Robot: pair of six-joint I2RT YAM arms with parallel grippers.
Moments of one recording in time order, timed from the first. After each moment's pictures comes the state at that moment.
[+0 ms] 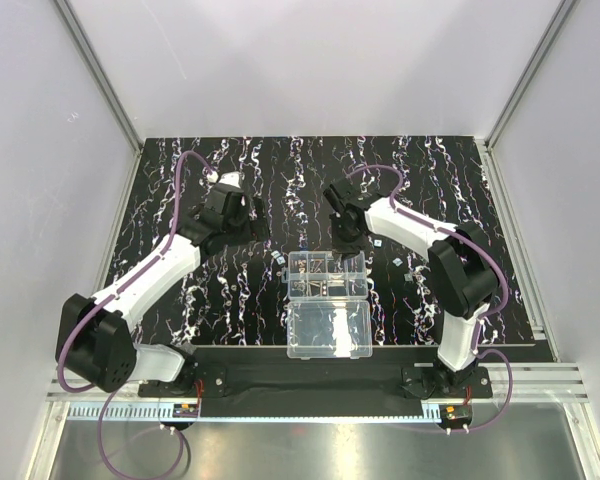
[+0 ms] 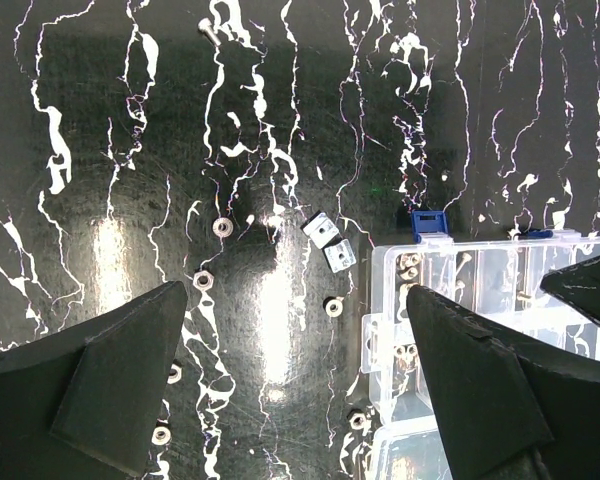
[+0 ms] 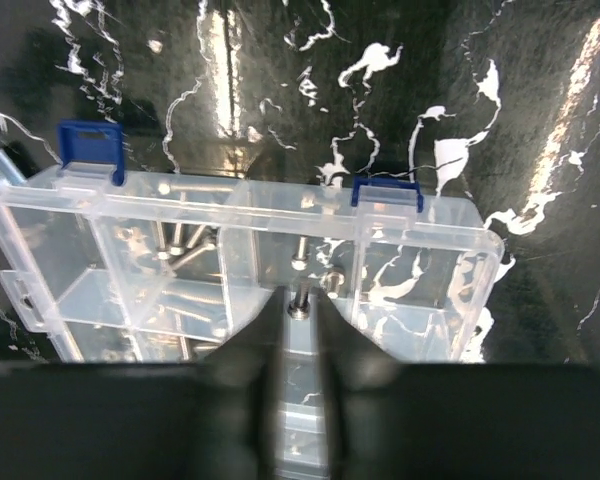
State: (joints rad) left arm -0.46 1.33 1.00 -0.46 -0.13 -0.52; right arm 0.61 1.88 1.39 -0.76 0.01 0.59
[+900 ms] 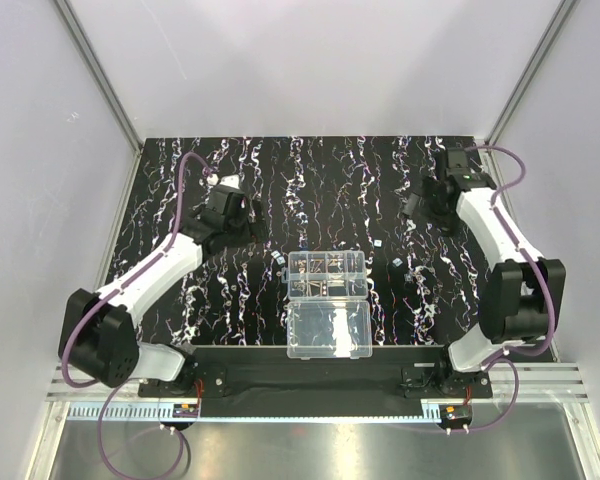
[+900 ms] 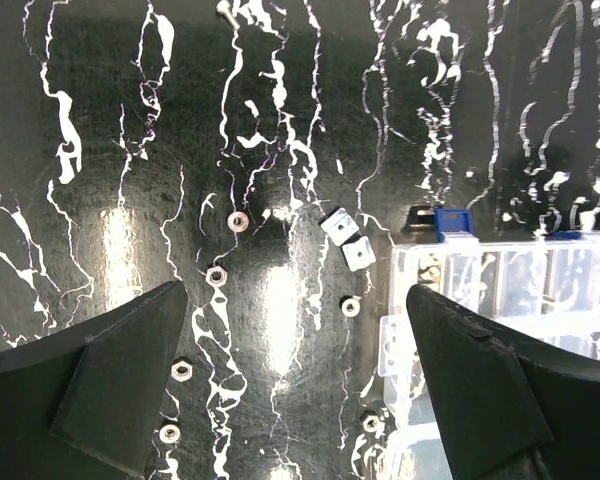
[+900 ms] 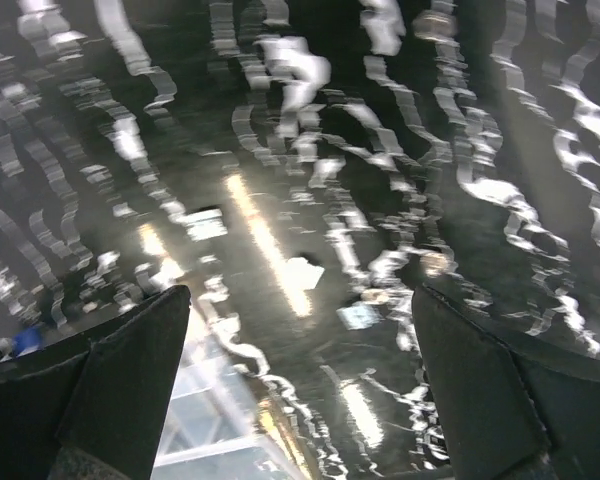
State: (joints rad) left arm -0.44 1.34 0.99 -0.46 -0.13 -0.51; right arm 0.10 1.60 1.35 -0.83 0.10 0.53
